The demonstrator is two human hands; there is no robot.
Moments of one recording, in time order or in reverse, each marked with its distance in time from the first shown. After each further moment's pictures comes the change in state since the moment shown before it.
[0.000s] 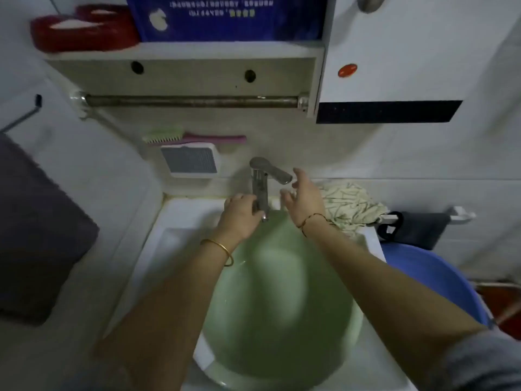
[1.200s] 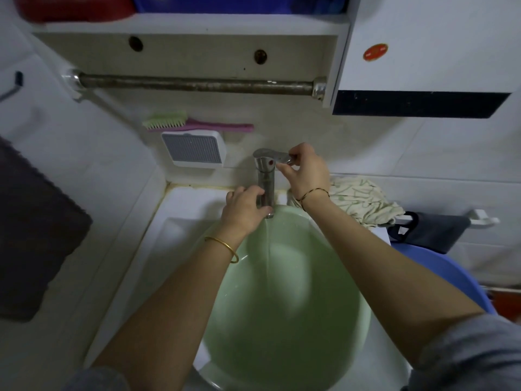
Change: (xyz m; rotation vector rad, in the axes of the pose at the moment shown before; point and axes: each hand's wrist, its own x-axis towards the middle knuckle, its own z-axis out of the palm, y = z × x) left_hand 0.003 0.007 -0.002 -0.057 0.005 -0.149; right_hand 0.040 -0.023 -0.004 0.031 0.122 -0.076
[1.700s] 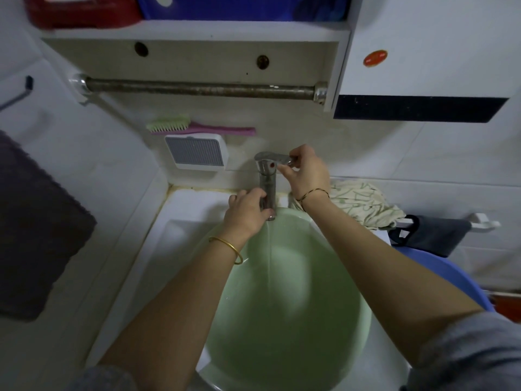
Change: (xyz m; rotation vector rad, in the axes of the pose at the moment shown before) left_hand -0.003 0.005 -0.003 0.002 -0.023 -0.027; right_hand 0.001 -0.005 0.000 0.008 0.010 -0.010
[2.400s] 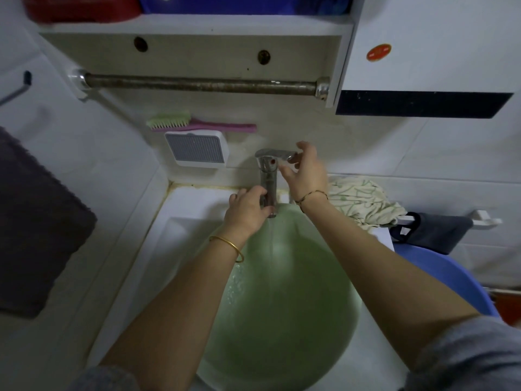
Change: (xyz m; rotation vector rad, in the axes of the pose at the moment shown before) left_hand 0.005 -0.007 0.007 -0.015 0.019 0.015; right_hand -0.007 0.002 0.007 0.075 0.005 0.034
